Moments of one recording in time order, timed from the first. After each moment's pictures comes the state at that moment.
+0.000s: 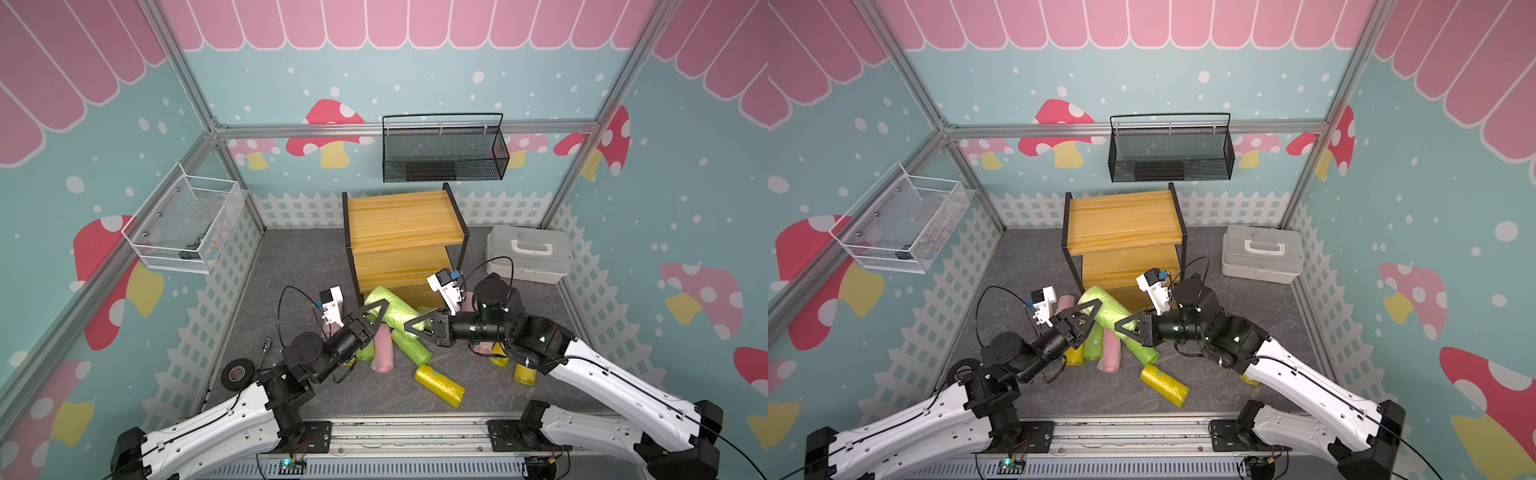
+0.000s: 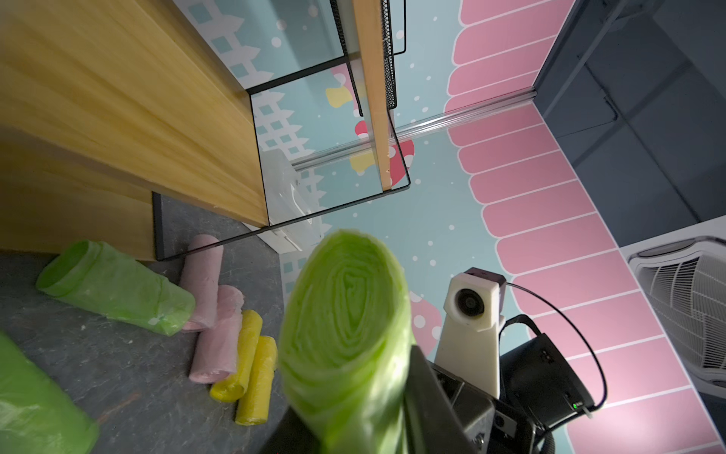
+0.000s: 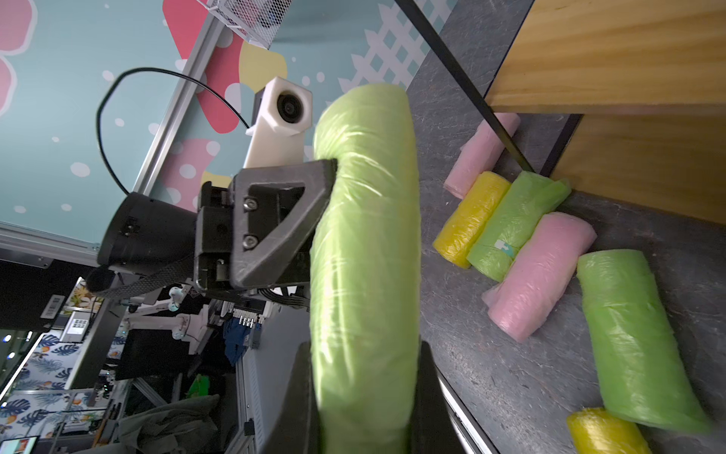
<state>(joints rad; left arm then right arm) -0.96 0.69 0.55 0.21 -0.19 -1.22 0.90 1.03 1.07 -0.45 -0.40 0.70</state>
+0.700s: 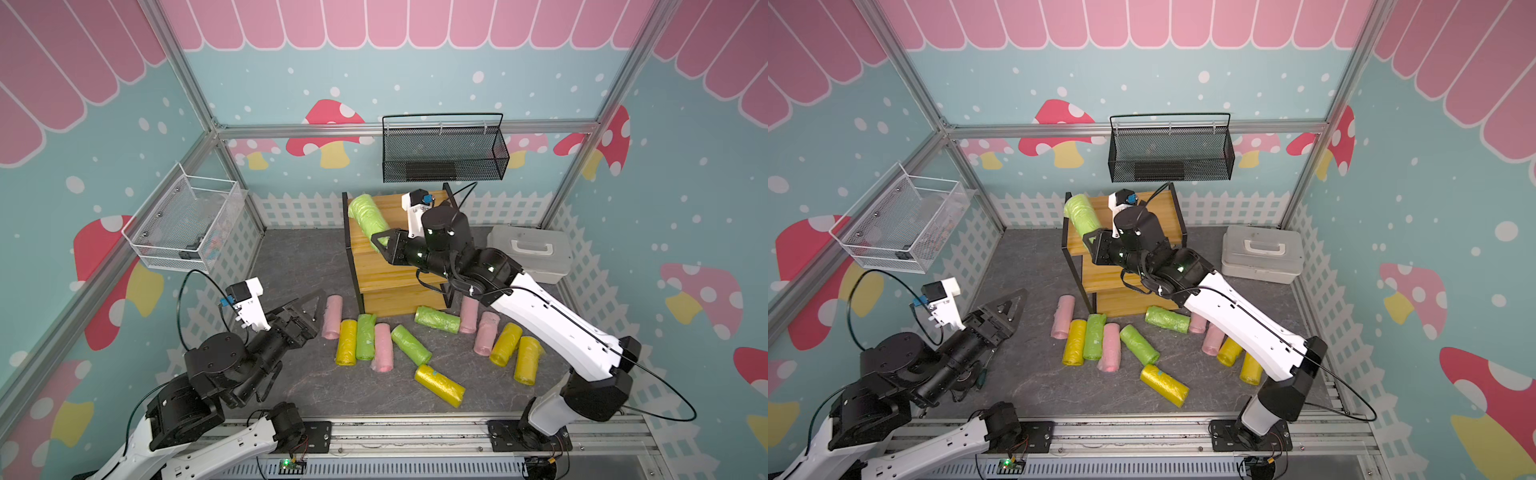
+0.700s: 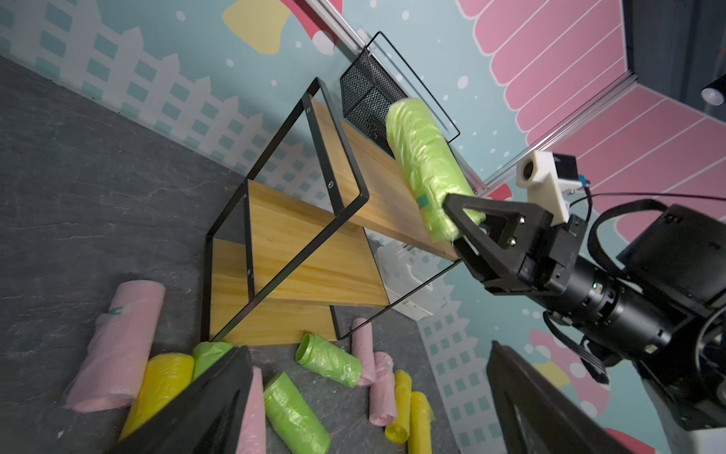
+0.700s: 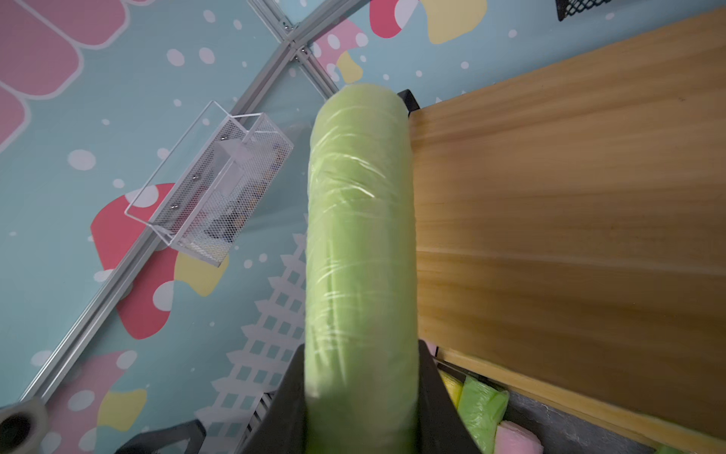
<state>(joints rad) -0.96 0.50 1.05 -0.69 -0.54 -0.81 0.91 1.64 1.89 -0.57 0.10 0.70</state>
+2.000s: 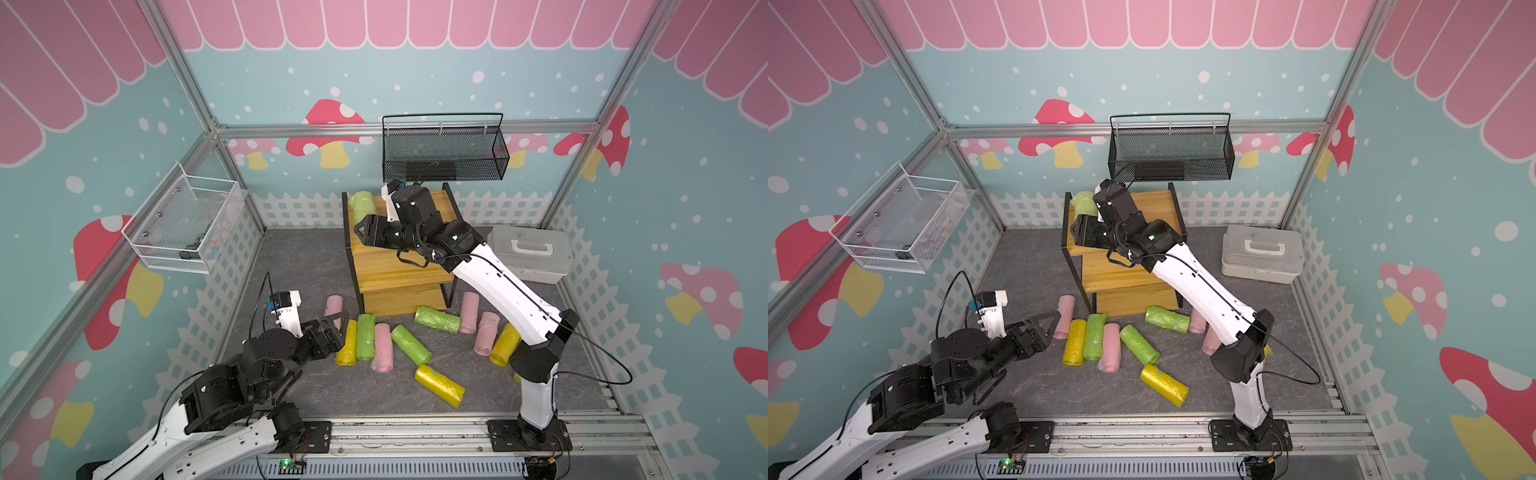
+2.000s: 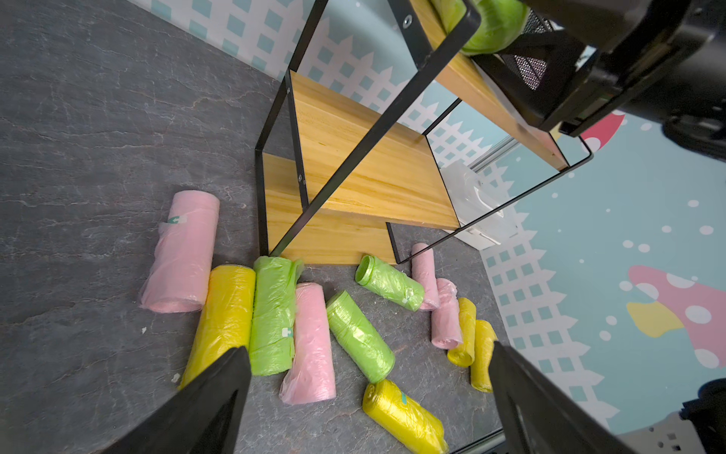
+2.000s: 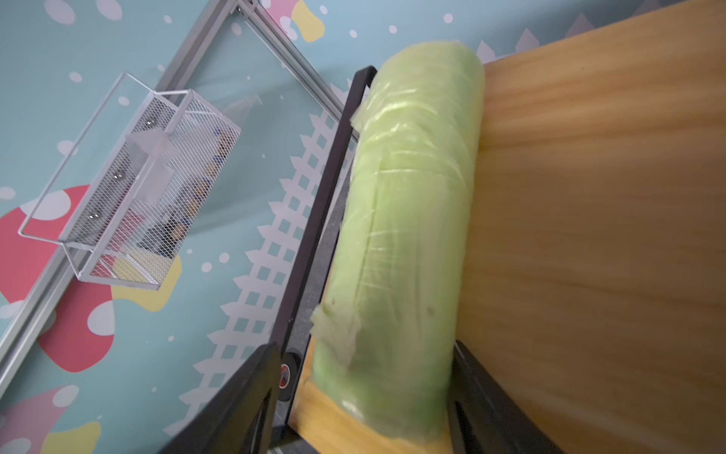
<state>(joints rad) -0.96 0.55 0.93 -0.82 -0.46 -0.89 0.83 1.92 2.29 -0.83 -0.01 0.64</state>
